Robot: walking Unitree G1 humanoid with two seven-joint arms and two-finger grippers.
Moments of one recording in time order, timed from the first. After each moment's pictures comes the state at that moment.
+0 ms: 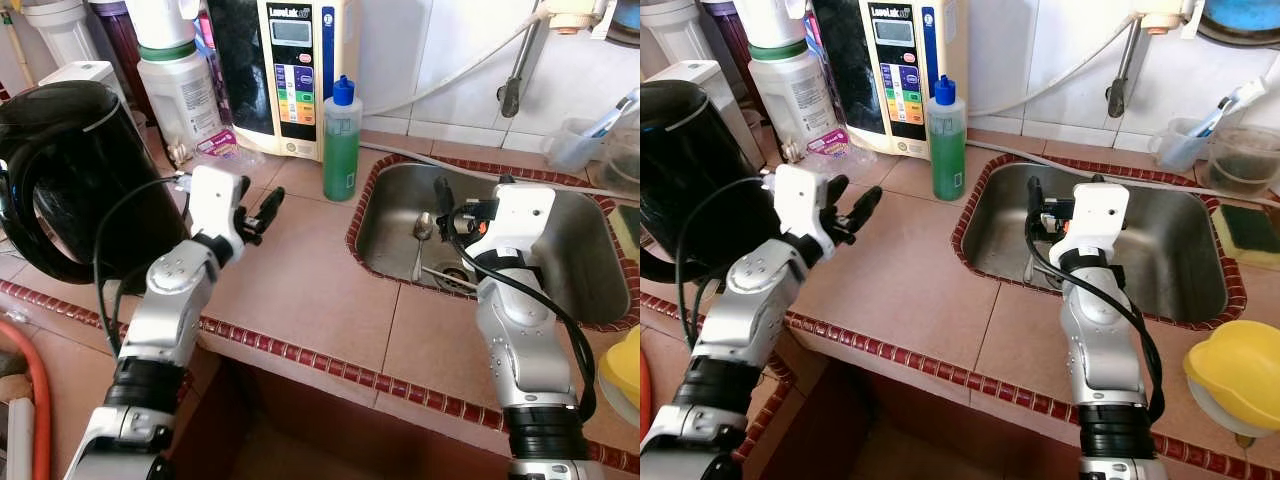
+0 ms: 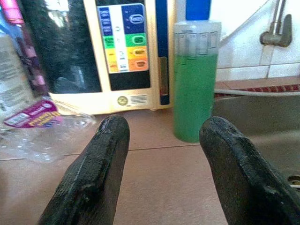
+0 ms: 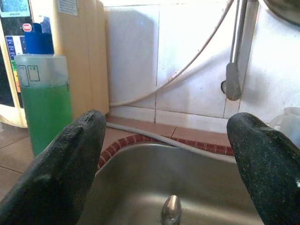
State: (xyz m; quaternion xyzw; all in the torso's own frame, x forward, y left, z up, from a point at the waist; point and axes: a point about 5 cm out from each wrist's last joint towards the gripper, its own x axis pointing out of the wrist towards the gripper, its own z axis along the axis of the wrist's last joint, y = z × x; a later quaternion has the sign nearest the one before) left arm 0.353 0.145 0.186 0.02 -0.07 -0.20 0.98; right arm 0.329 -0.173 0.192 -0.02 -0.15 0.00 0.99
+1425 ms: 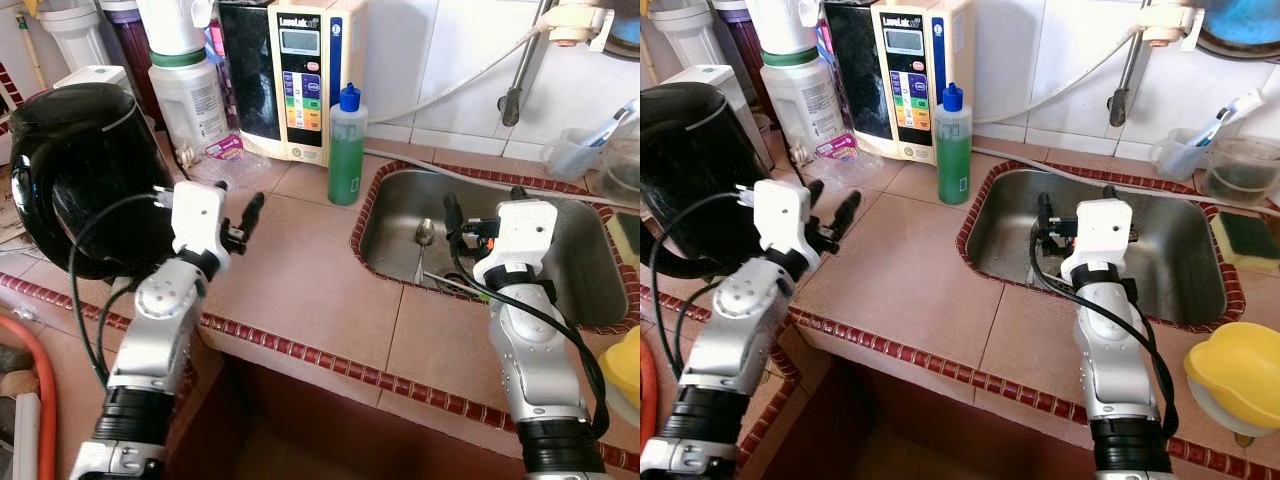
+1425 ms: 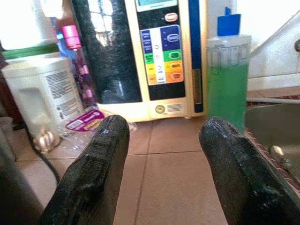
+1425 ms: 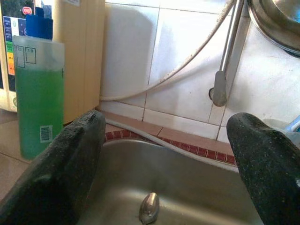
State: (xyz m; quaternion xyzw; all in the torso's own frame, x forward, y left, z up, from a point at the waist) left arm 0.338 0.157 0.182 0.05 -0.10 -0.14 0.98; right arm 0.322 -0.187 0.176 -0.08 -0.15 -0.02 0.99
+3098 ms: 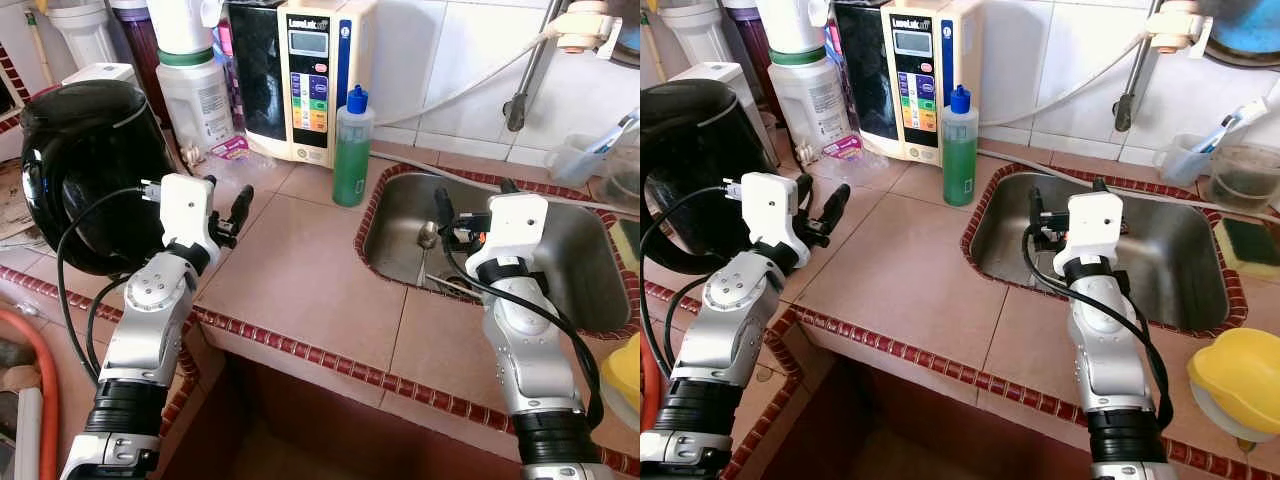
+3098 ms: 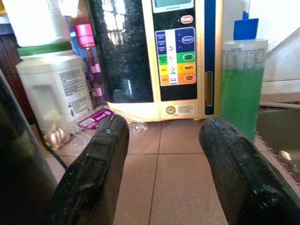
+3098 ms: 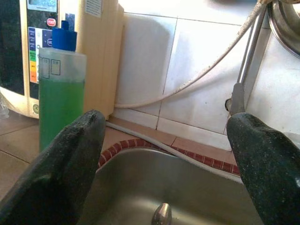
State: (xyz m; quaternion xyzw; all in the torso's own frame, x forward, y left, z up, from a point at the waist) left arm 0.341 0.165 0.185 0.04 -0.09 -0.13 0.99; right arm 0.328 -0.180 0.181 -0.08 -0.15 0.00 0.99
